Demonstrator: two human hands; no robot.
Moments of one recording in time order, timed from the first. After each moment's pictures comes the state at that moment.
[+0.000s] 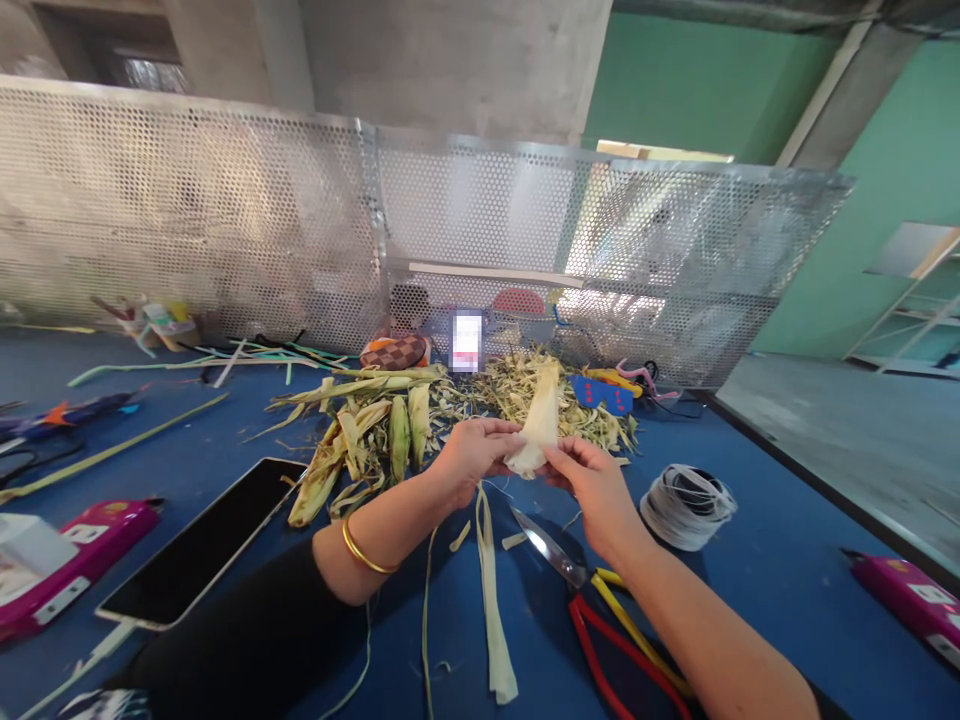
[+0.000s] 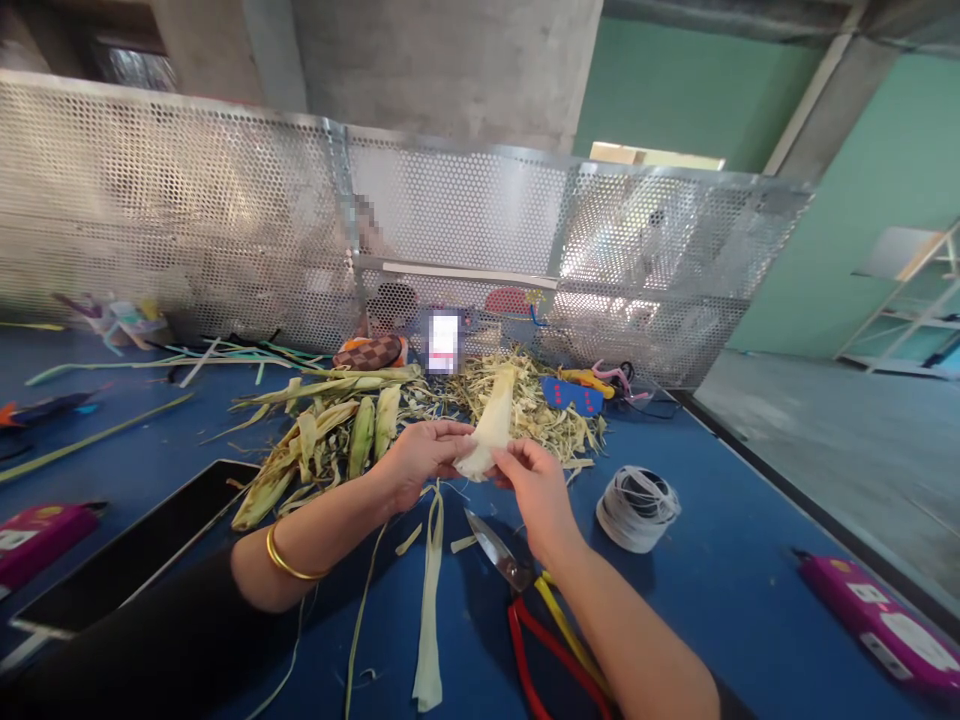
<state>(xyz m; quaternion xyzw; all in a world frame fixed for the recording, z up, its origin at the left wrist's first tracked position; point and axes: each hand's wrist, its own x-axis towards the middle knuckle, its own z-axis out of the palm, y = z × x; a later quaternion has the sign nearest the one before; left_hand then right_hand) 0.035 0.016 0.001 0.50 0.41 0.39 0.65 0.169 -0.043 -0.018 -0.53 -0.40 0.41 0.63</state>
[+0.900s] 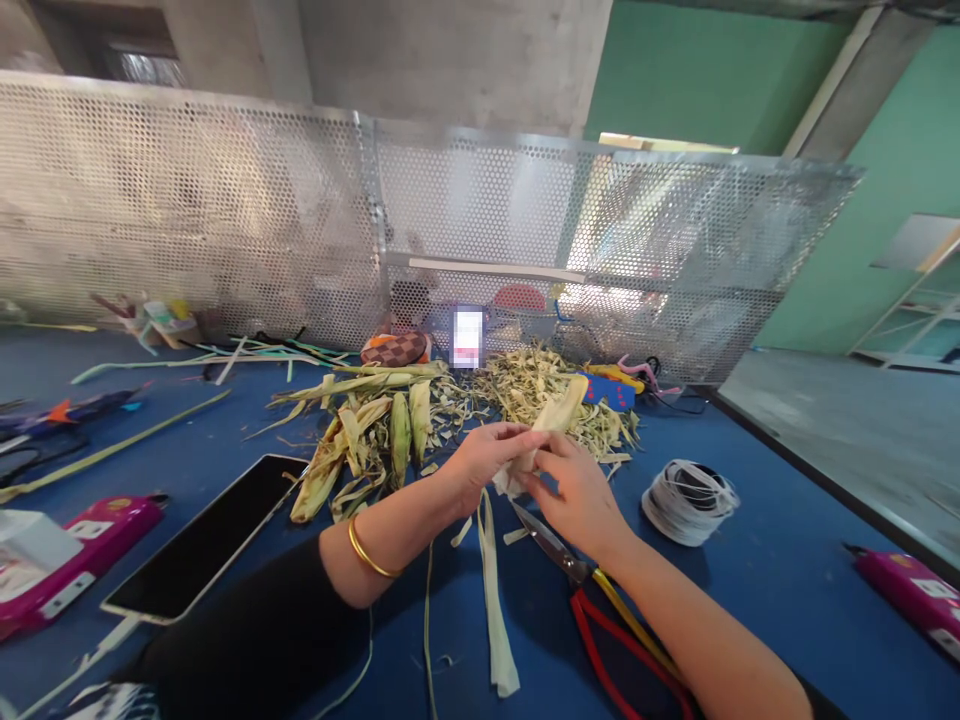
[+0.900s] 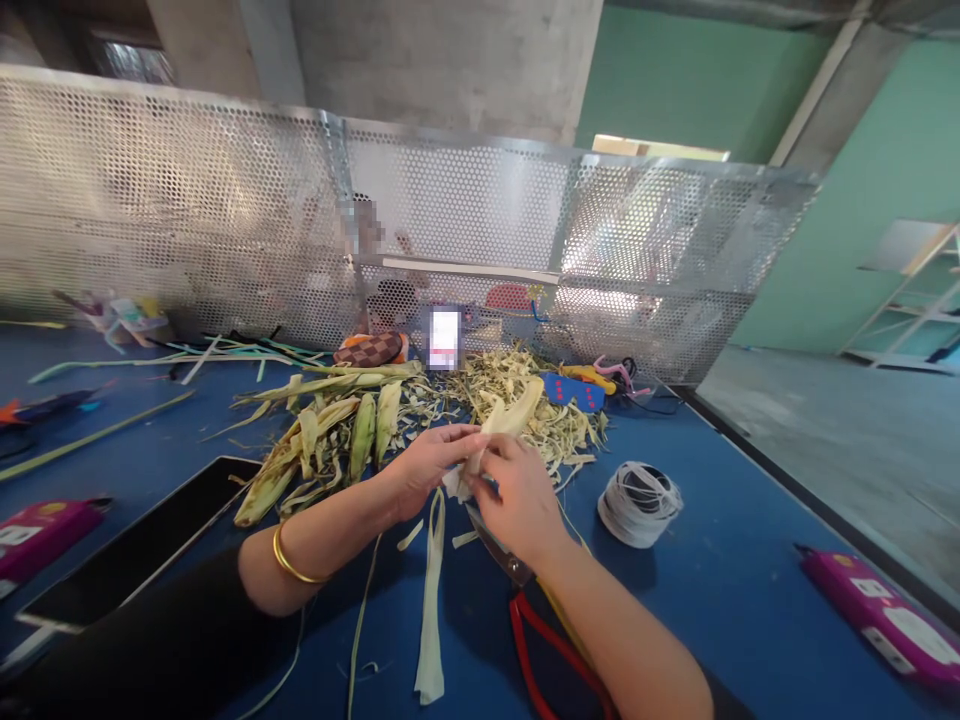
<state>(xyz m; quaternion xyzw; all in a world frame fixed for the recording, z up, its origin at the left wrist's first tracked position) 0.037 0.009 -0.006 0.51 0.30 0.36 0.72 0.169 -0.045 -0.019 -0.51 -0.77 0.01 0.38</state>
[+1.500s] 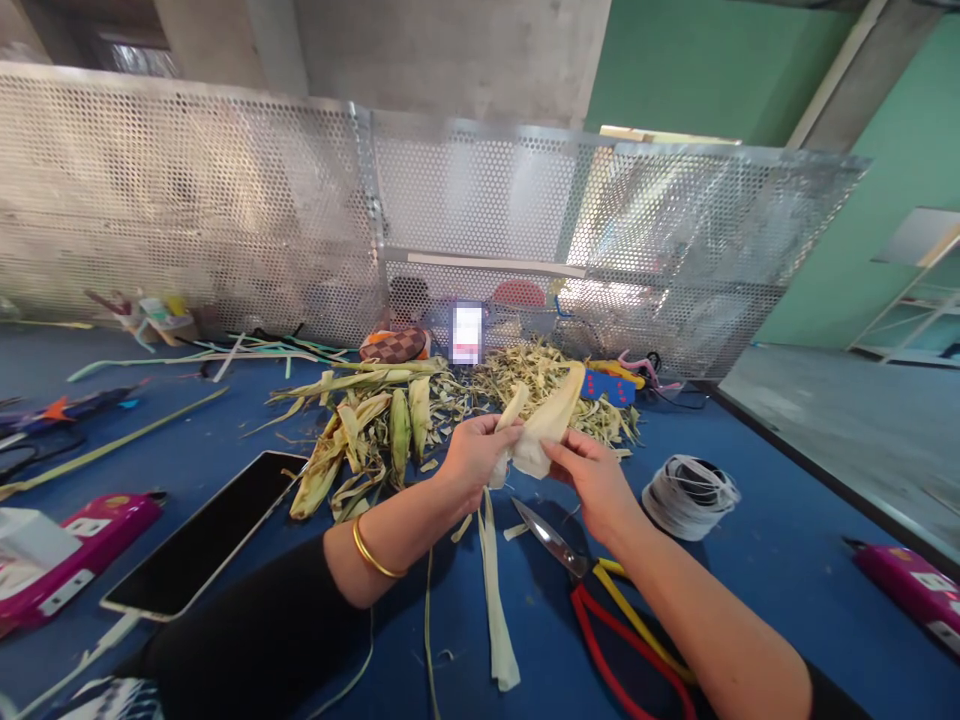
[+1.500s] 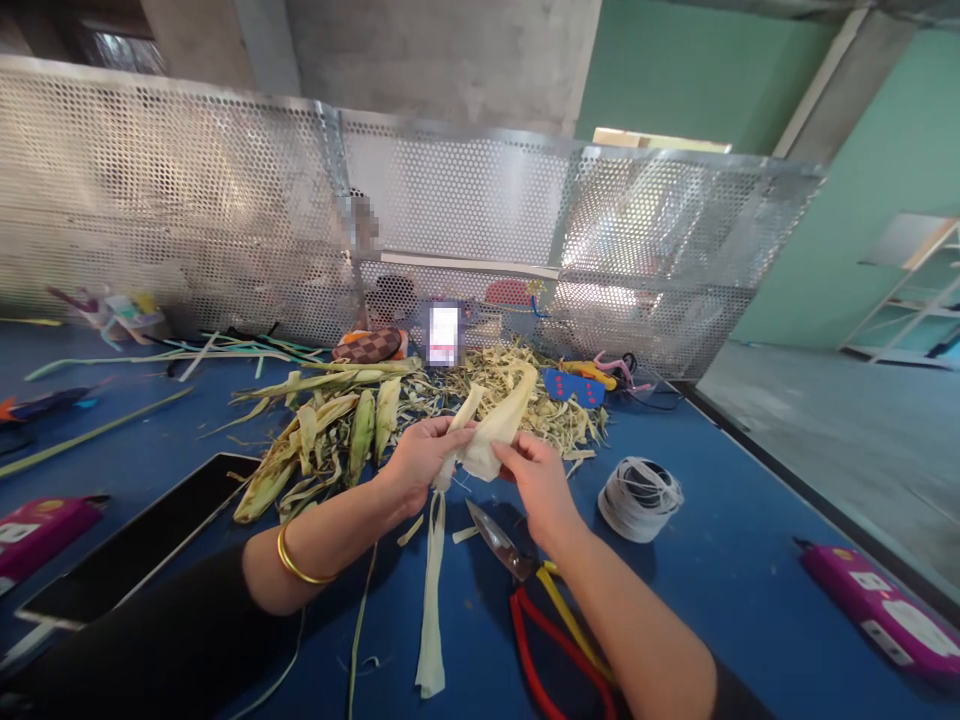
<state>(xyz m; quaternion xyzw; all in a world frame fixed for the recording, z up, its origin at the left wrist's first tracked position) 0.042 0.012 -0.010 0.43 0.38 0.45 0.68 0.173 -0.037 -0.022 -0.51 -0.43 0.43 0.61</state>
